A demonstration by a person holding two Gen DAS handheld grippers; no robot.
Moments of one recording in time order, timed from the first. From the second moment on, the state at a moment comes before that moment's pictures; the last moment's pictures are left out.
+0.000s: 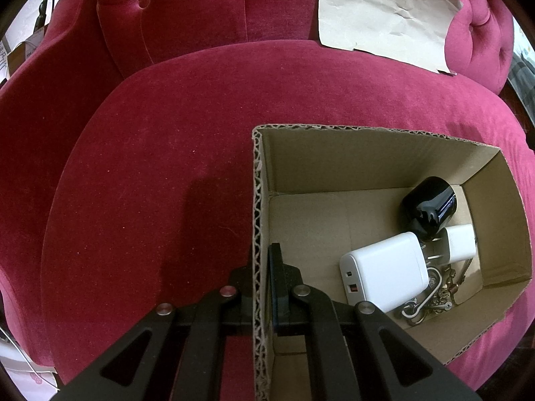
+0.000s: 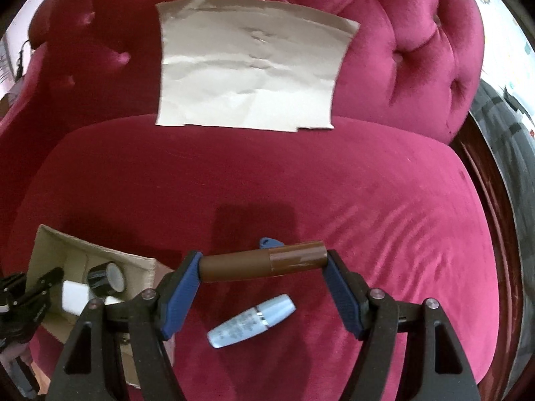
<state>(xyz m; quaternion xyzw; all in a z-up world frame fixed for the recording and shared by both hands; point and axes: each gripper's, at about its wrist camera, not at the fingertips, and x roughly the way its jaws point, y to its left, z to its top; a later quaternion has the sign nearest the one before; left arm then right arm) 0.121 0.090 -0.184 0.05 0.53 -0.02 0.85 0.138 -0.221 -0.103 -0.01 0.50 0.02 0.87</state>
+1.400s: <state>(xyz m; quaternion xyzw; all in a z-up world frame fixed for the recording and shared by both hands) 0.121 0.092 -0.183 0.05 0.53 -0.02 0.85 0.108 -0.081 -0.105 -0.06 0.49 0.17 0.85</state>
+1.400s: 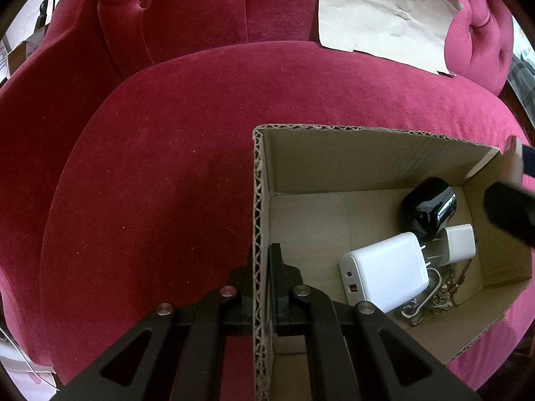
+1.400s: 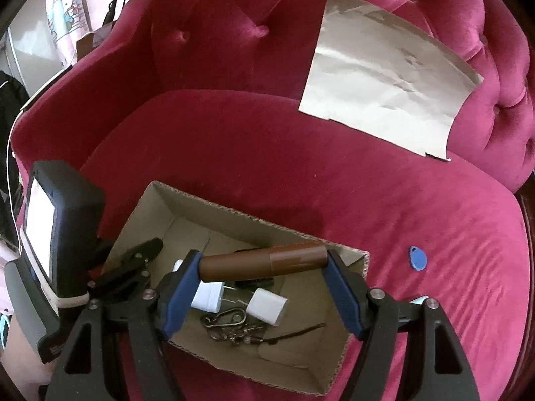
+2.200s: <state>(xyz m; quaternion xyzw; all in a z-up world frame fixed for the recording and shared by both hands) 0.122 0.093 -0.183 0.05 0.53 -0.02 0.85 0.101 -0.072 -0.125 -0.07 0.51 0.17 0.84</state>
